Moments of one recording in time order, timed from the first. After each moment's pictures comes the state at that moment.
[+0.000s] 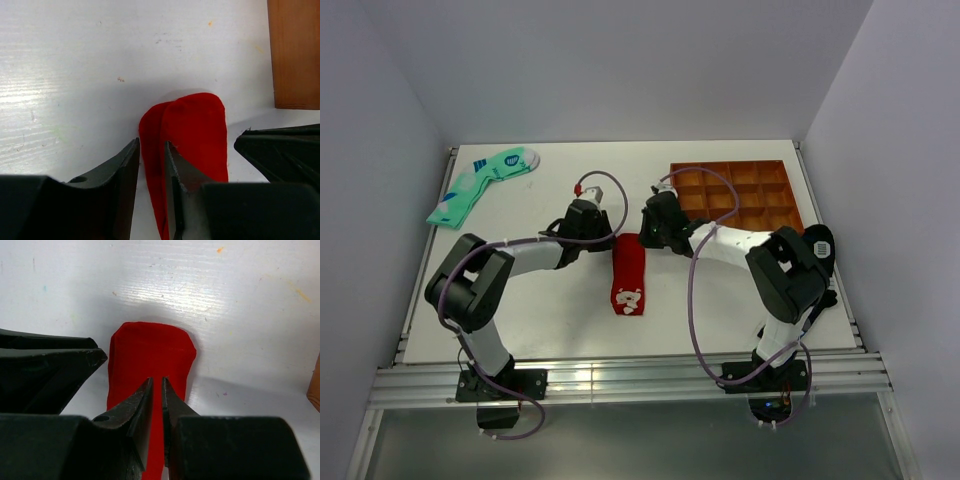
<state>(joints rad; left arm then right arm) -0.55 1.75 0.89 0.19 0.00 -0.56 0.63 1.77 1.04 -0.02 0.05 0.61</state>
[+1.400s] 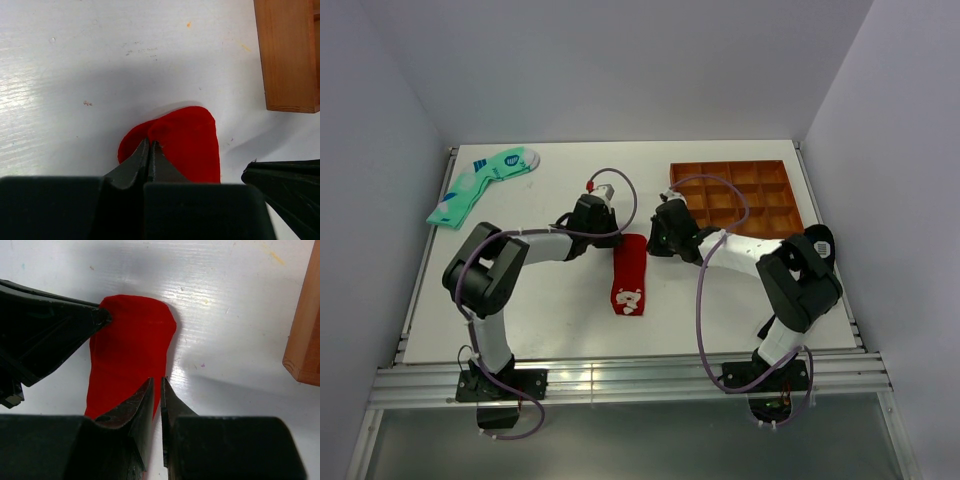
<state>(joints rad) -0.55 1.88 1.00 0.21 0.10 -0.53 0.61 1.68 0.92 -0.01 0.04 0.60</state>
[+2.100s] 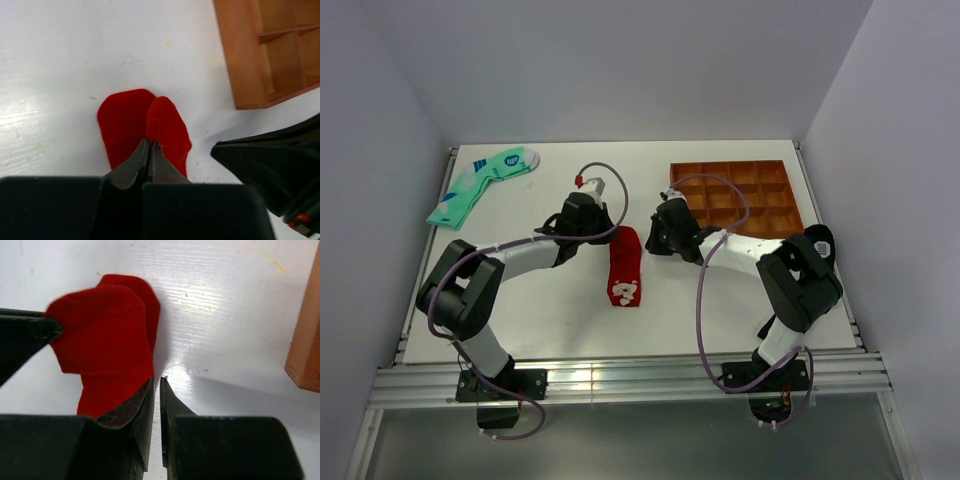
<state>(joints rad) -0.55 1.69 0.93 0.20 0.08 -0.54 0.61 1.68 0.92 0.00 0.03 0.60</state>
